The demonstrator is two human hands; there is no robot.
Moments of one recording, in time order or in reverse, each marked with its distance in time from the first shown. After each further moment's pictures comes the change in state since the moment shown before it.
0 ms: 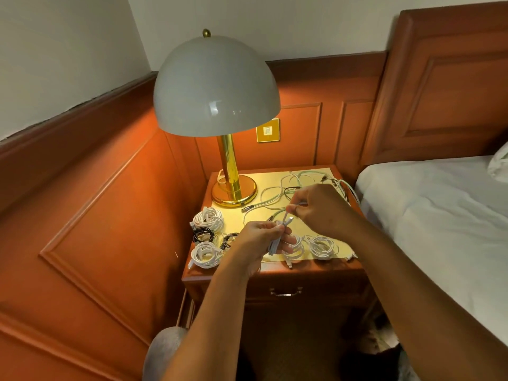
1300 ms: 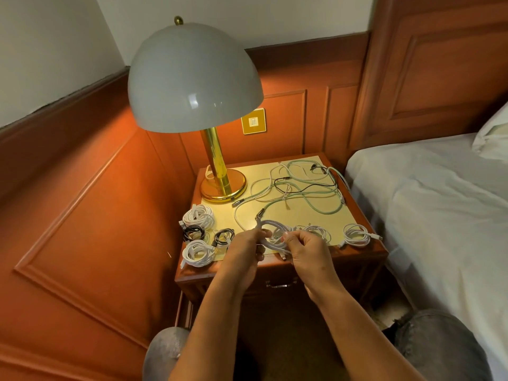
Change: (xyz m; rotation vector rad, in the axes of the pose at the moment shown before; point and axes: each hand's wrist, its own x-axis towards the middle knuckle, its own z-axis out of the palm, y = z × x) left_hand -0.004 -0.026 0.008 -0.156 0.242 -0.109; right_hand -0.062 0.015 0.095 0.858 0.256 0.492
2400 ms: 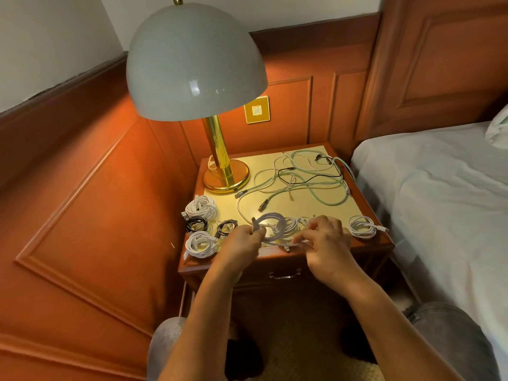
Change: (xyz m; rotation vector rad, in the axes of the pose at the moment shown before) left_hand 0.017 -0.006 -0.024 0.629 -0.022 0.084; right_hand 0.011 0.010 -0.034 -0.940 -0.127 -0.321
